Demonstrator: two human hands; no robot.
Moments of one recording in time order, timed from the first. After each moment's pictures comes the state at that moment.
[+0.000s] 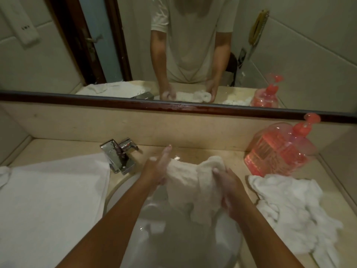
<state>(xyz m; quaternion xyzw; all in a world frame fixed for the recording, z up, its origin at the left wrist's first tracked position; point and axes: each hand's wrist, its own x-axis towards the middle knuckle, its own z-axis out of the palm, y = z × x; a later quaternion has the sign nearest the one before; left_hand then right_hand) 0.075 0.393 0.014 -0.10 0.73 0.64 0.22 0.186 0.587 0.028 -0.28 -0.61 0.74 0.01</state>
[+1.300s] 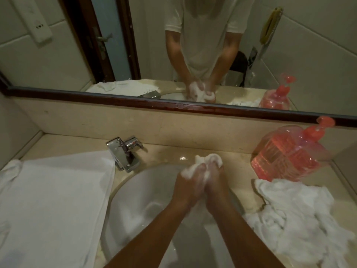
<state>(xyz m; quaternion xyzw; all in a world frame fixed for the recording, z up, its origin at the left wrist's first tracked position) 0.137 0.457 0.010 -0.01 0.77 0.62 0.12 0.152 0.529 0.023 -0.29 -0.63 0.71 0.13</state>
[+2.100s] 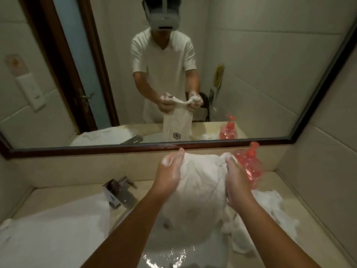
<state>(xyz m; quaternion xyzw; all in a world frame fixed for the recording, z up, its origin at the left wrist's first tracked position) 0.139 0.431 0.177 0.09 0.71 0.69 0.10 0.214 0.595 0.170 -0.33 -0.62 0.68 0.22</state>
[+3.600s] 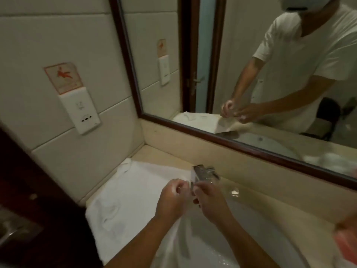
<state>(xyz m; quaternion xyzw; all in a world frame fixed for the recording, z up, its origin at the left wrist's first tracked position) 0.156 0.236 0.094 -0.14 0.85 0.51 -0.06 0.131 0.376 0.093 0.02 -0.82 0.56 -0.10</state>
